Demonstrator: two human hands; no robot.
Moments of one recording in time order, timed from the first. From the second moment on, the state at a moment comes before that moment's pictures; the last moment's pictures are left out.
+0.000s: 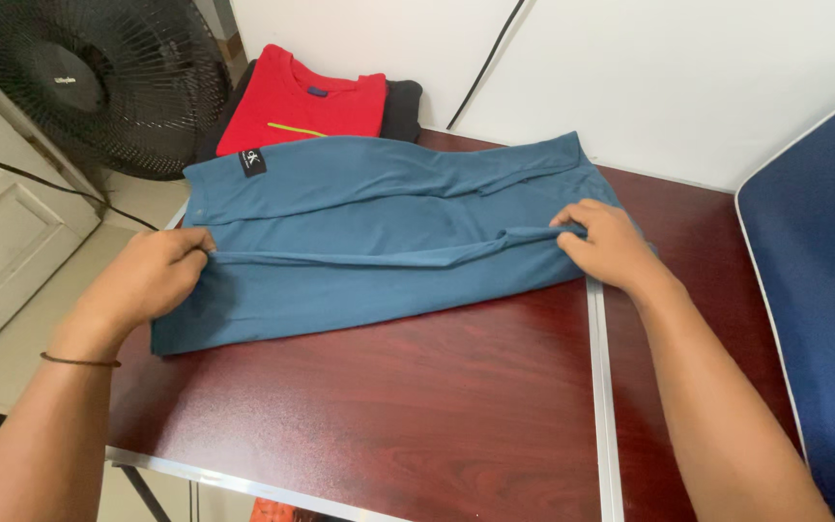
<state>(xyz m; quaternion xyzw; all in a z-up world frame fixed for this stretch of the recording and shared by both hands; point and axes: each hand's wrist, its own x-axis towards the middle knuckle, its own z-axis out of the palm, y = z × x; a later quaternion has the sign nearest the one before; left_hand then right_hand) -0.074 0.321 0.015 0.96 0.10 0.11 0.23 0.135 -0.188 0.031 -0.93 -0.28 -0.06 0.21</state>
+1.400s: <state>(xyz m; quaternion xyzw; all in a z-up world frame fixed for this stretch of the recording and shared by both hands) -0.025 0.175 -0.047 0.98 -0.05 0.17 0.11 0.109 -0.228 -0.034 -0.97 -0.23 0.00 0.09</state>
